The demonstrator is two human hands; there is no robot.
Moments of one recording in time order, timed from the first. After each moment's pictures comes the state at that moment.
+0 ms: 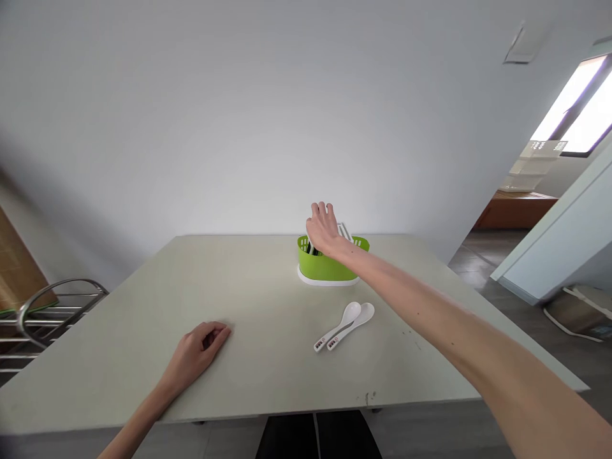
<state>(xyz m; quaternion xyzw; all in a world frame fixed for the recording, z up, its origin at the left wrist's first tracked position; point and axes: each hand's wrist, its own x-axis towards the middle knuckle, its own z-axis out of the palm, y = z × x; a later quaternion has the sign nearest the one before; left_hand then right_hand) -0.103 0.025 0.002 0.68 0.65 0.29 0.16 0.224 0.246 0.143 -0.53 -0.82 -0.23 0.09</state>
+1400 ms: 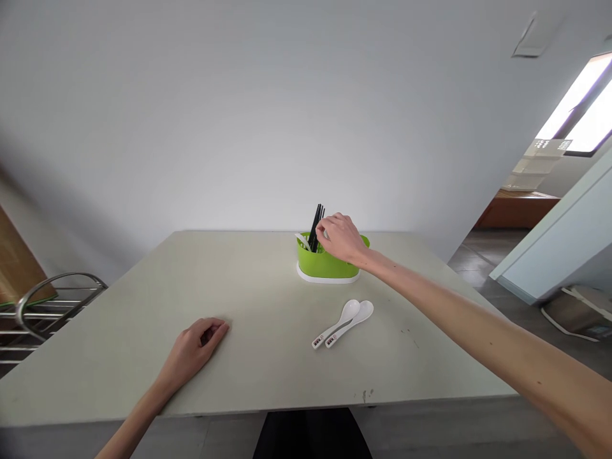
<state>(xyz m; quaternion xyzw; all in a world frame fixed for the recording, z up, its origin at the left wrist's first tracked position) -0.099 0.023 0.004 0.68 0.66 0.29 0.14 0.276 0.218 0.128 -0.44 -0.85 -0.10 0.27</state>
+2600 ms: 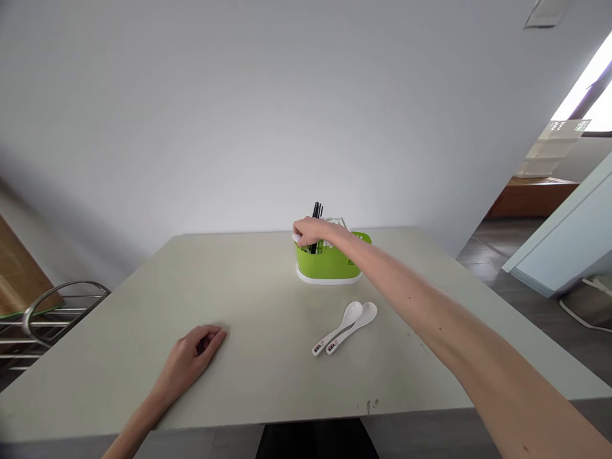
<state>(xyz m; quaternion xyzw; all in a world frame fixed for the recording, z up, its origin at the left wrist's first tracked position) -0.098 0.021 0.008 0.67 0.67 0.28 0.14 0.220 0.283 0.151 -0.46 -0.88 0.07 -0.01</state>
